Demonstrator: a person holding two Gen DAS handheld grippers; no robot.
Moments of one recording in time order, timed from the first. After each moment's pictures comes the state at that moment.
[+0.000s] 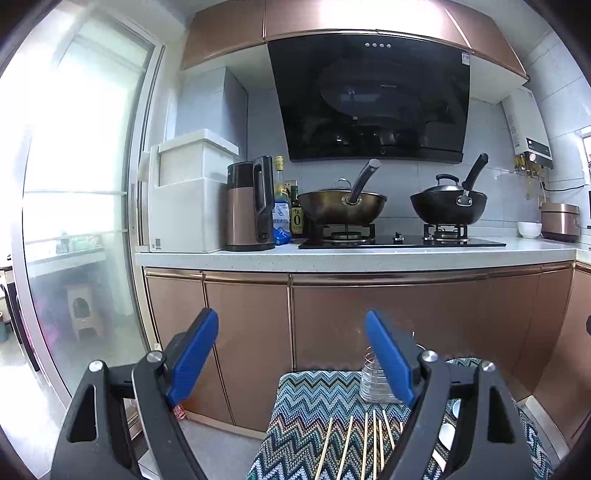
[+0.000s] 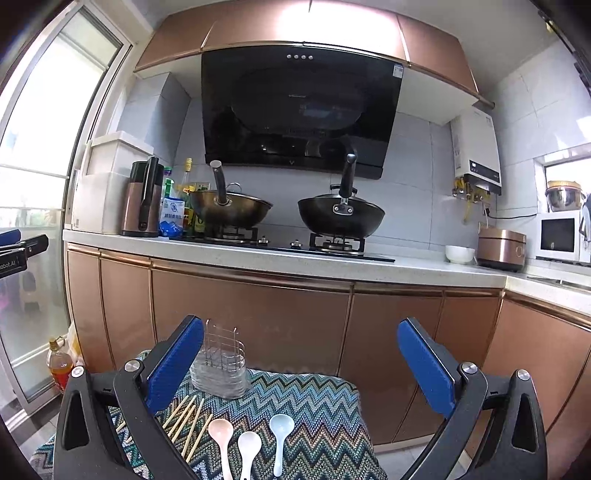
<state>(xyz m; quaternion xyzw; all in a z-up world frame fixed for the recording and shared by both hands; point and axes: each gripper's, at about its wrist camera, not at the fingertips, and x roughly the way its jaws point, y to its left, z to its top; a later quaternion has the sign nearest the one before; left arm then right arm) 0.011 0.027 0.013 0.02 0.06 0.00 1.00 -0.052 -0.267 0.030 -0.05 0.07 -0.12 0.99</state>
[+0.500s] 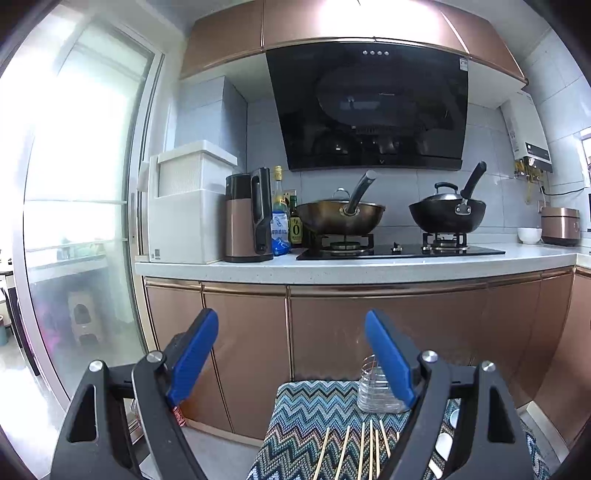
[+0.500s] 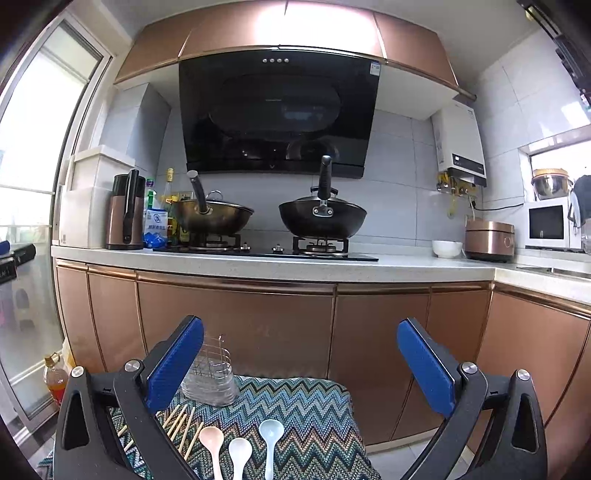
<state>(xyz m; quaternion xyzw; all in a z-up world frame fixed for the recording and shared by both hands) 0.010 0.018 0.025 0.02 0.04 0.00 1.00 -0.053 -0.290 0.034 -0.03 0.07 -0.14 0.99</state>
